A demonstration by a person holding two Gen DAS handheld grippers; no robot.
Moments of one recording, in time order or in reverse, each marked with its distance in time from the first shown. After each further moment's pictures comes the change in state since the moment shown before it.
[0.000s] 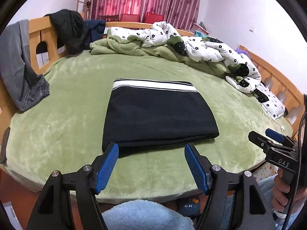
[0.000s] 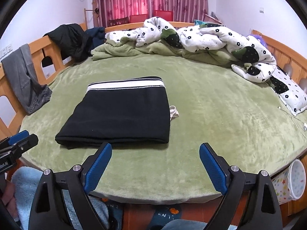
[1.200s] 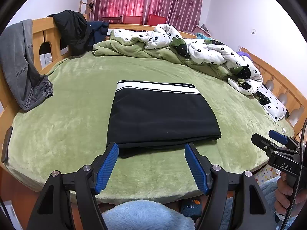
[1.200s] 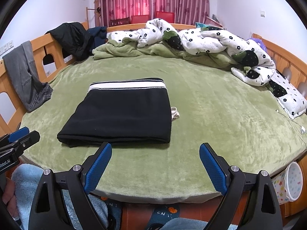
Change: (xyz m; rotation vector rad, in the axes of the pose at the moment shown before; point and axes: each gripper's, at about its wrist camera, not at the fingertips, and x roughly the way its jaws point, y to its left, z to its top) left arm -0.006 0.003 0.000 -0.007 -0.013 0.011; right arm -0.007 0.009 -0.002 -0.026 -0.007 -0.016
